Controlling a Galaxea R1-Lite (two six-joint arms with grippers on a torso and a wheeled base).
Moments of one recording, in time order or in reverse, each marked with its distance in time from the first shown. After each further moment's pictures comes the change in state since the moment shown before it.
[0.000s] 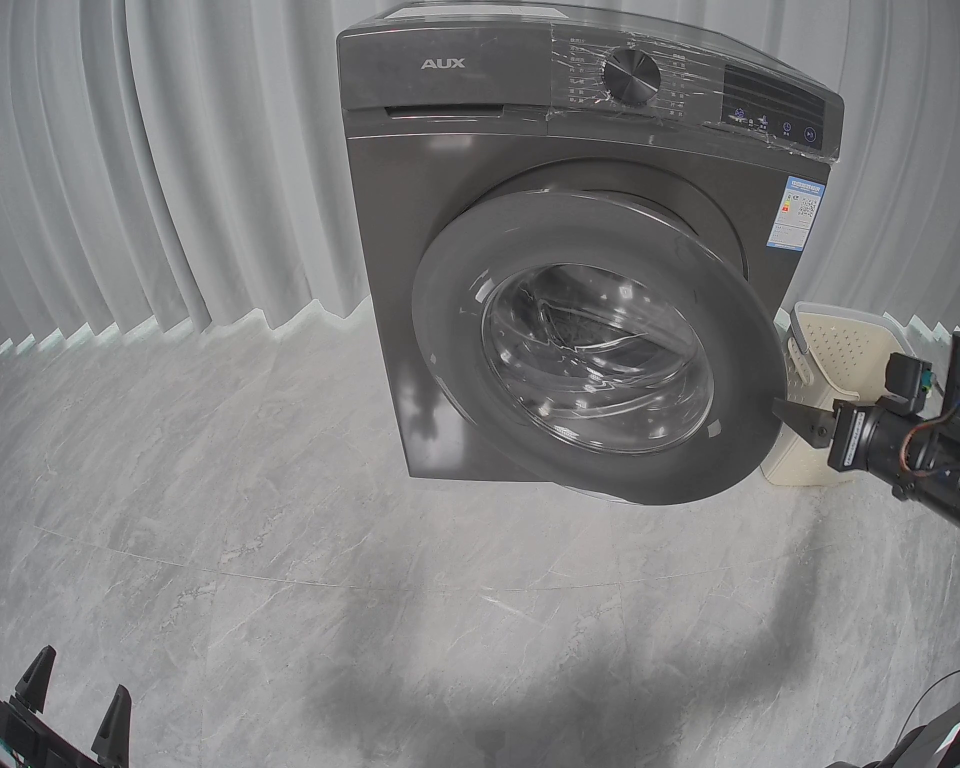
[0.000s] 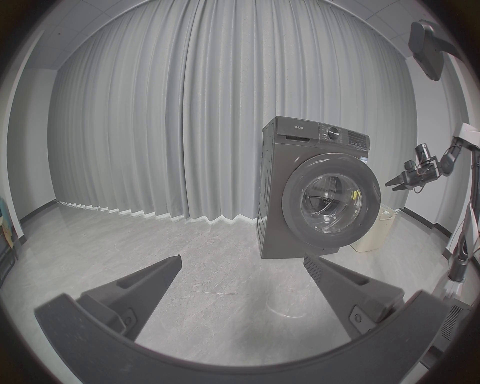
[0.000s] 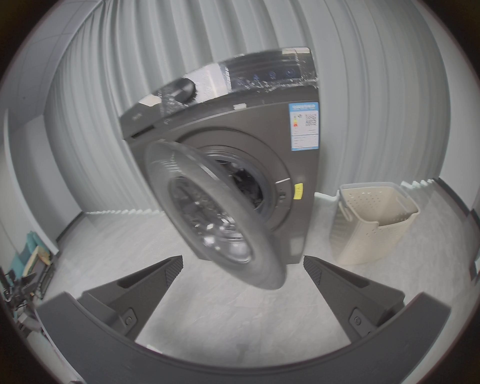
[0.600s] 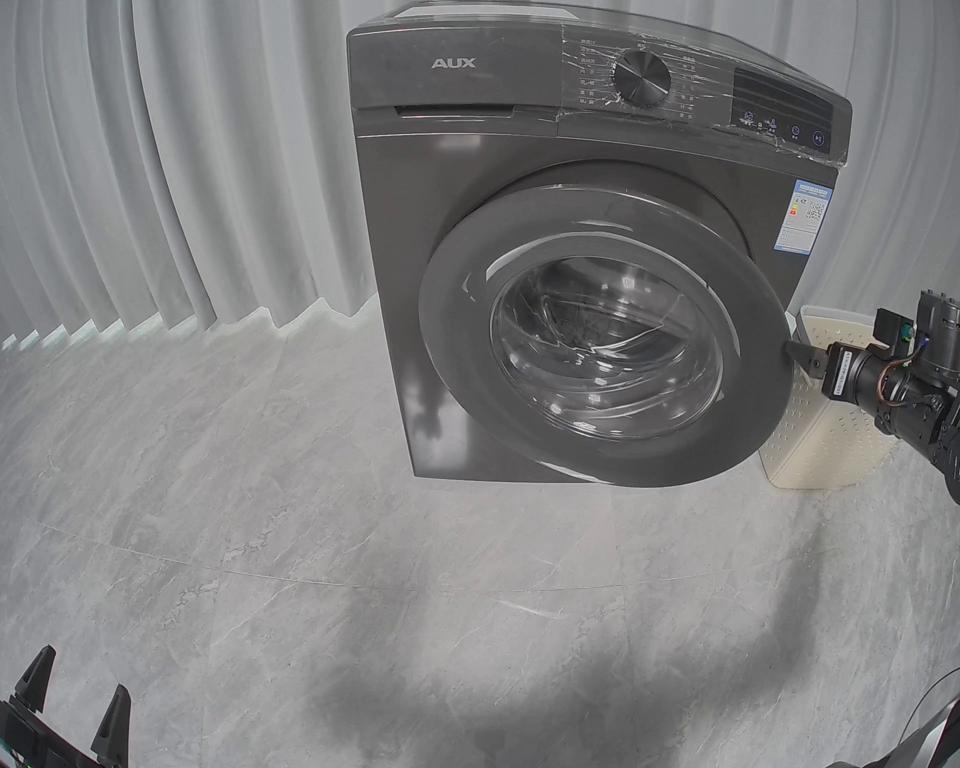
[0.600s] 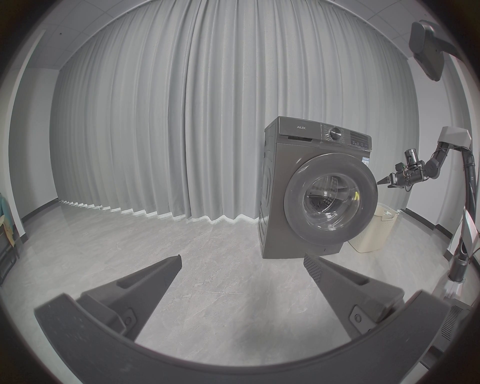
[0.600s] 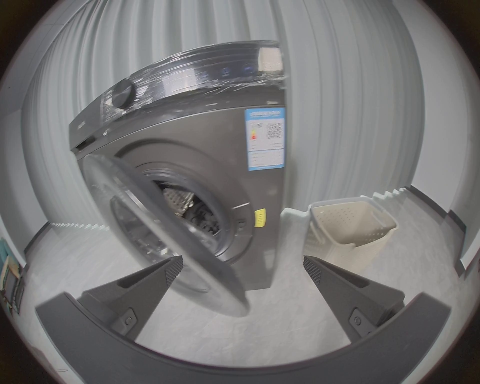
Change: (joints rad) left arm 0.000 0.001 0.000 -0.001 0.000 -0.001; right arm -0.184 0.246 -0.186 -0.128 -0.048 -0.029
